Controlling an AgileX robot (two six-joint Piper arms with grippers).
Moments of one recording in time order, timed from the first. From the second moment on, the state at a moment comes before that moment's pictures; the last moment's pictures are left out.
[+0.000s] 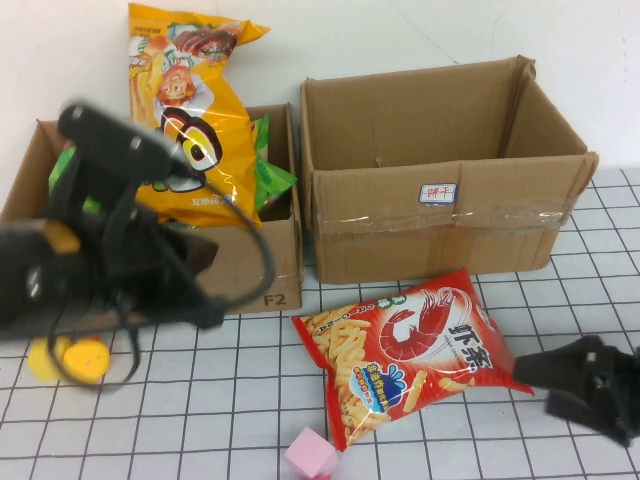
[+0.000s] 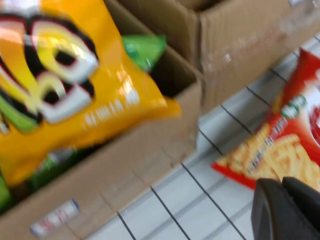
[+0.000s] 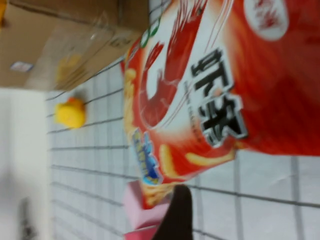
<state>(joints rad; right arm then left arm) -0.06 1.65 -0.49 1.72 0.88 -1.34 -0.39 1.20 -0.92 -0.34 0.42 0.46</state>
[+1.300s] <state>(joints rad) 0.08 1.92 -0.82 1.73 0.80 -1.14 -0.39 1.10 -0.85 -0.39 0.42 0.45</state>
